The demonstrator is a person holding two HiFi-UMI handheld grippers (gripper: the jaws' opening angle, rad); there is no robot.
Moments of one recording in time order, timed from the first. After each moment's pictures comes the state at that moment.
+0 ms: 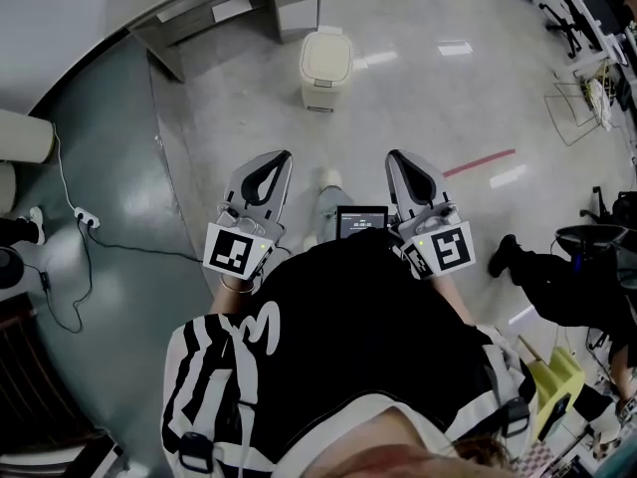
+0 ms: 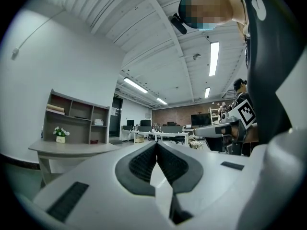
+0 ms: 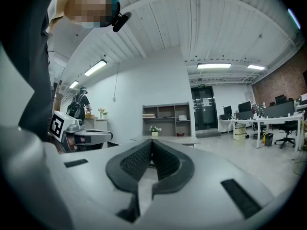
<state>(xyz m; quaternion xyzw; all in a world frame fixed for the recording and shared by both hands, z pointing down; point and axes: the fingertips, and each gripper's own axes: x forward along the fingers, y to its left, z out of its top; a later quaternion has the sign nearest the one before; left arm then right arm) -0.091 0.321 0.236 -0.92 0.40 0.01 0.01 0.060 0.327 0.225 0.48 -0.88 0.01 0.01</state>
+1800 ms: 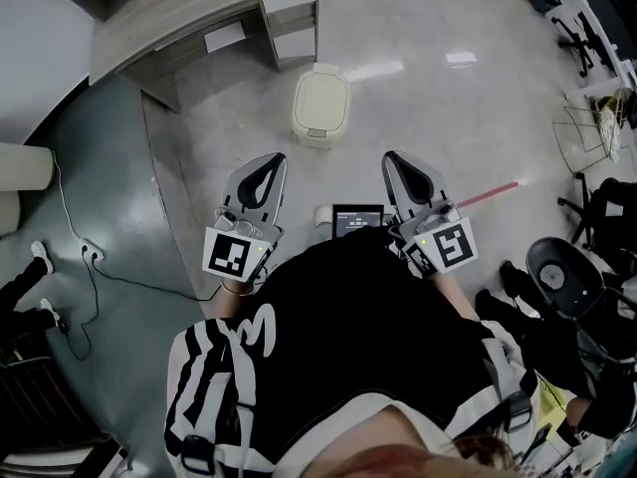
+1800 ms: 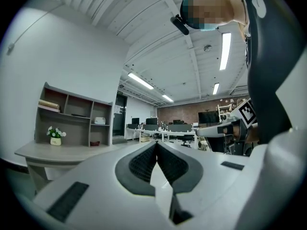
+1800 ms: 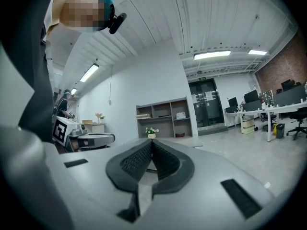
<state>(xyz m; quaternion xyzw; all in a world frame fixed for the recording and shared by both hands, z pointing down) -0.043 0.114 0.221 -0.91 0.42 0.01 0.01 0.112 0.116 0.215 0.45 -0.89 0.05 -0.01</state>
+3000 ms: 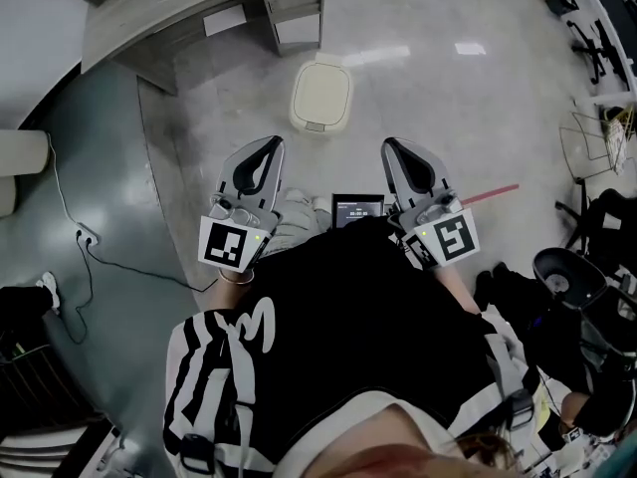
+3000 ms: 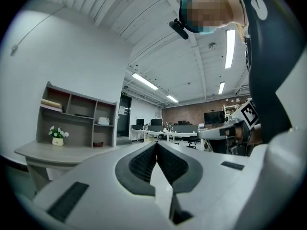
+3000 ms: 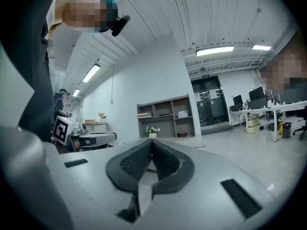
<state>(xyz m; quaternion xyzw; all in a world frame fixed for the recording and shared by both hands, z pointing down) -0.035 0.046 0.225 -0.89 0.45 0.01 0.00 0.116 0.043 0.221 0.42 -0.91 0.06 0.00</state>
